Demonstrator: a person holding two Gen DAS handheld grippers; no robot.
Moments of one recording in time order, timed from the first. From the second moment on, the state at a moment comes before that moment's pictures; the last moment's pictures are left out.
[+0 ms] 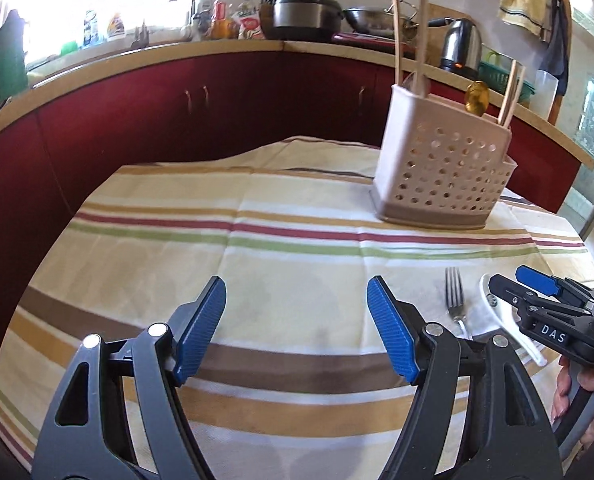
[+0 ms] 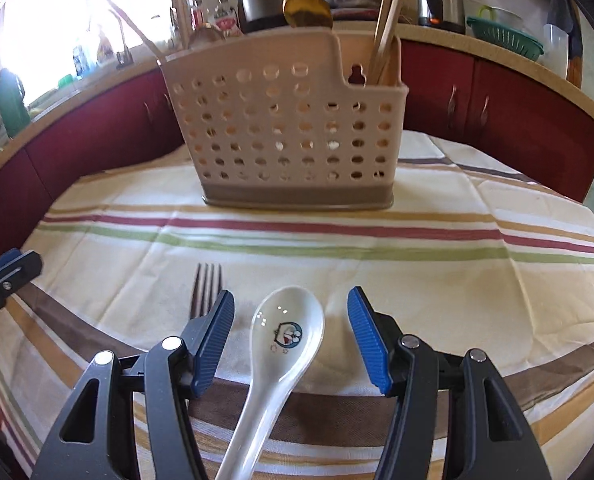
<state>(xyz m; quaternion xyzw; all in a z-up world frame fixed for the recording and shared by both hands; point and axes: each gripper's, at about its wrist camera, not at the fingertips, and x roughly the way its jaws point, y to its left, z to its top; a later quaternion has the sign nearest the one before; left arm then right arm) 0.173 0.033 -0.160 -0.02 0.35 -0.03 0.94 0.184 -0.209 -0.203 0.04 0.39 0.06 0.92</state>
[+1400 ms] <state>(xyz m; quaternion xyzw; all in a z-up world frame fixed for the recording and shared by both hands) 0.214 -0.112 -0.209 0.01 0.43 -0.12 0.89 0.174 -0.295 -0.188 0.07 0.39 0.10 0.91</state>
